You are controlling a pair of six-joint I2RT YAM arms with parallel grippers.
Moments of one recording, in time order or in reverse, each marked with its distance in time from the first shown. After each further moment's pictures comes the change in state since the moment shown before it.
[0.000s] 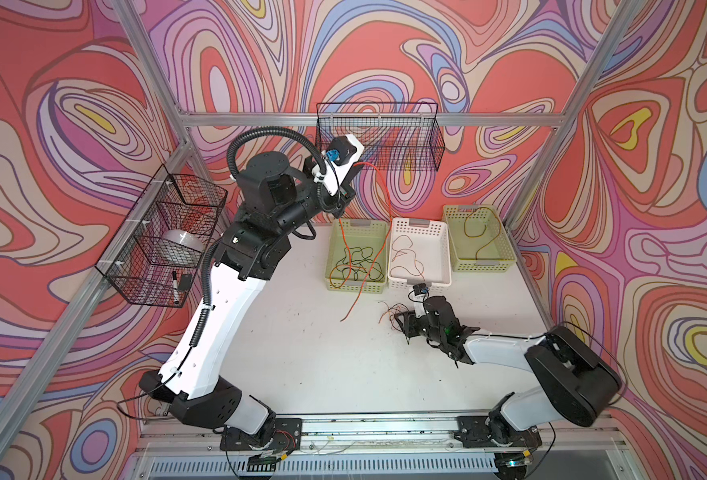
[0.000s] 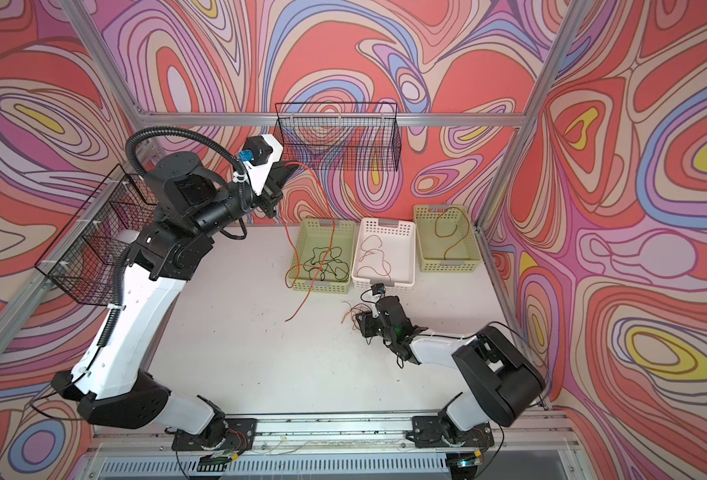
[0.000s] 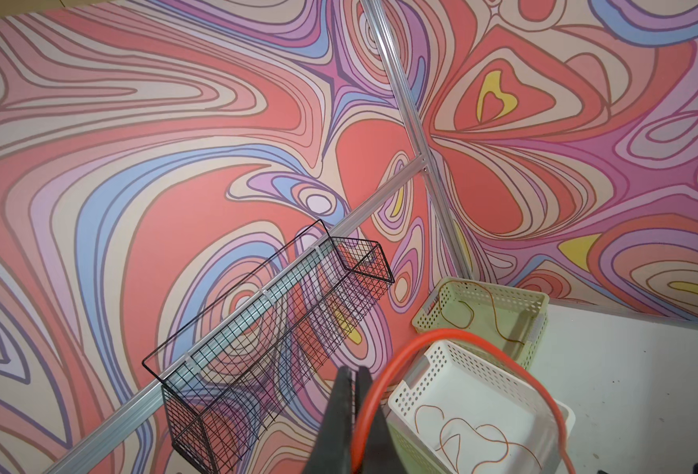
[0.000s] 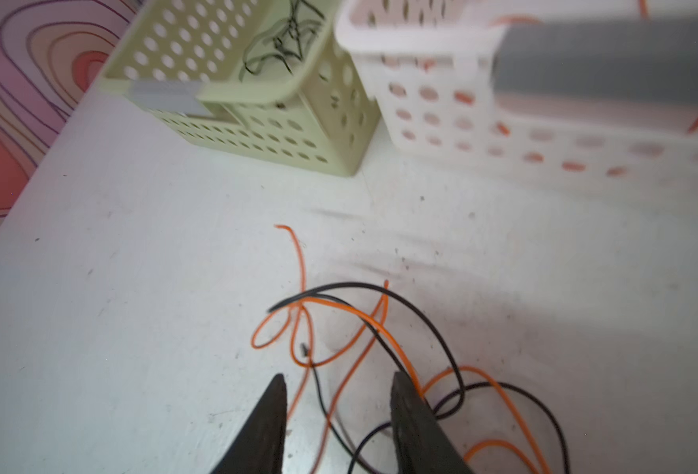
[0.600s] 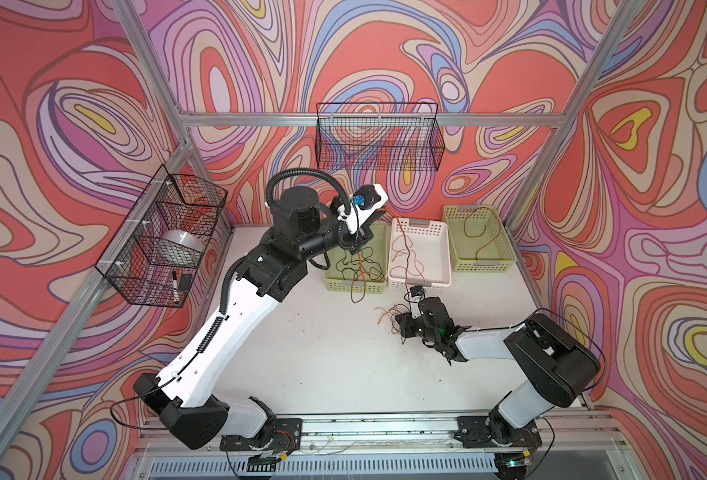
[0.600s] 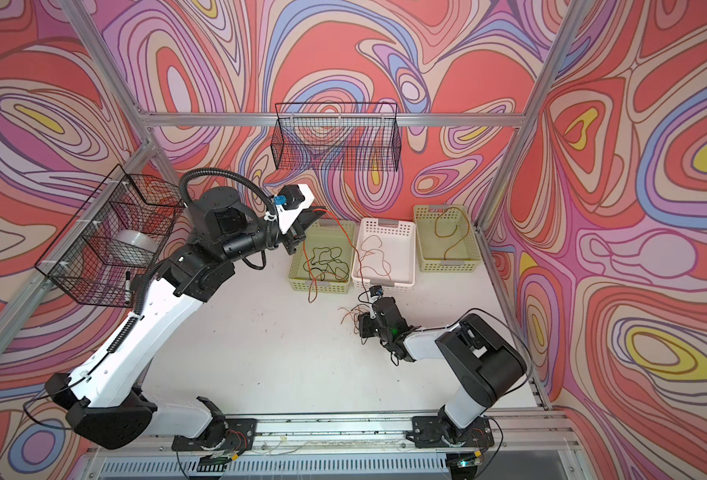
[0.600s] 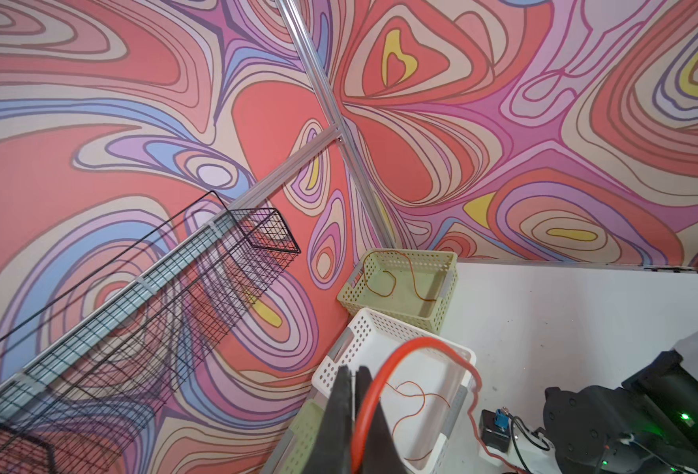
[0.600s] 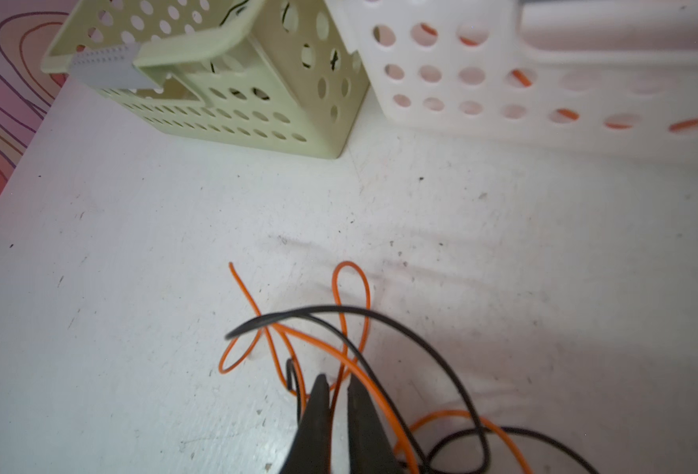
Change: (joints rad) left arm -0.085 -0.118 -0.297 0.063 0.082 0.025; right arm 0.000 0.217 0.012 0.098 -0.008 0.068
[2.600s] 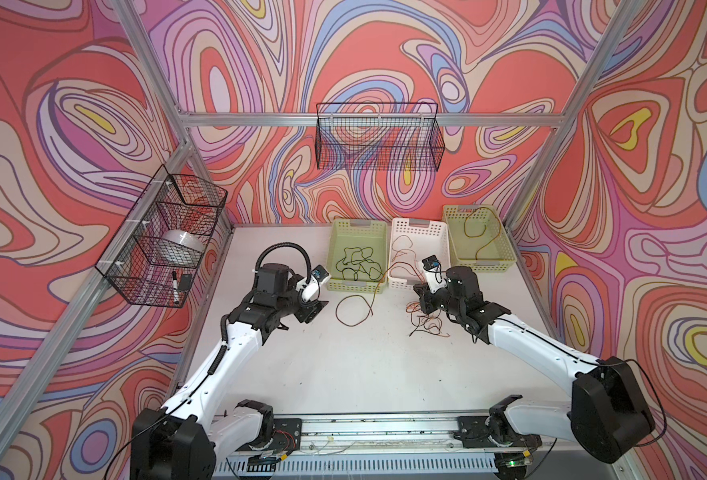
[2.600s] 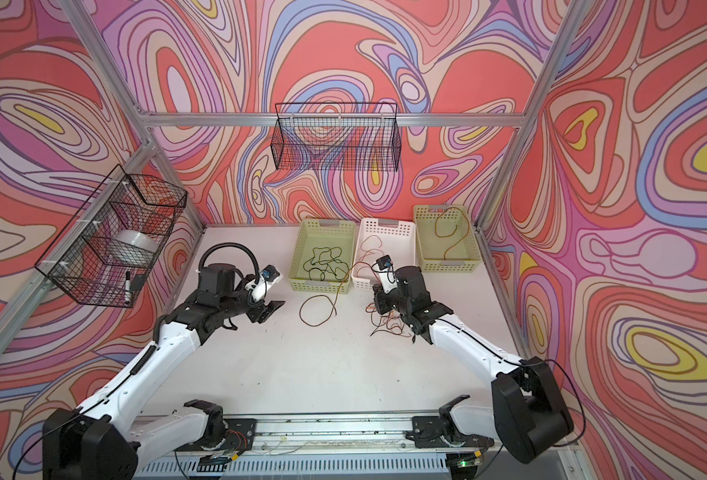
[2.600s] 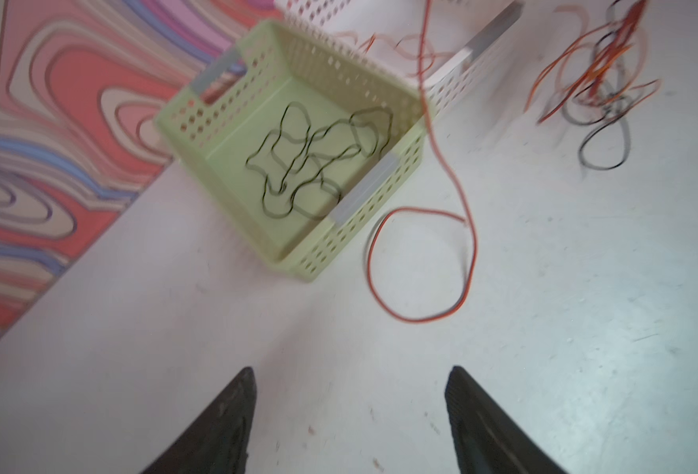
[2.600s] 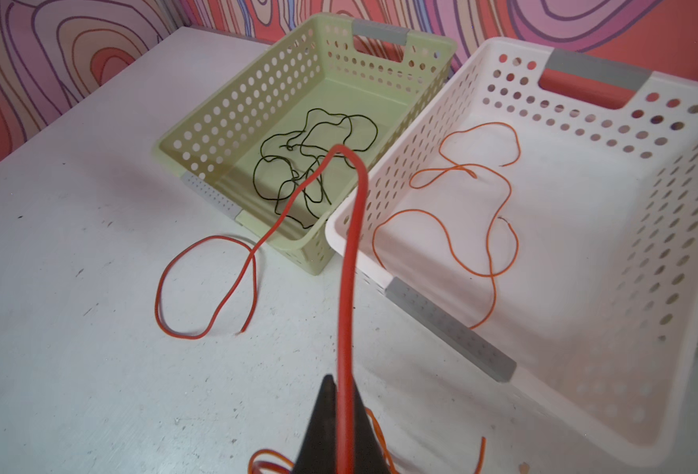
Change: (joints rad) left arm 0.298 -0.282 -0.923 0.036 0.040 0.110; right arm -0.156 -0.335 0.235 -0.482 -0.099 -0.476
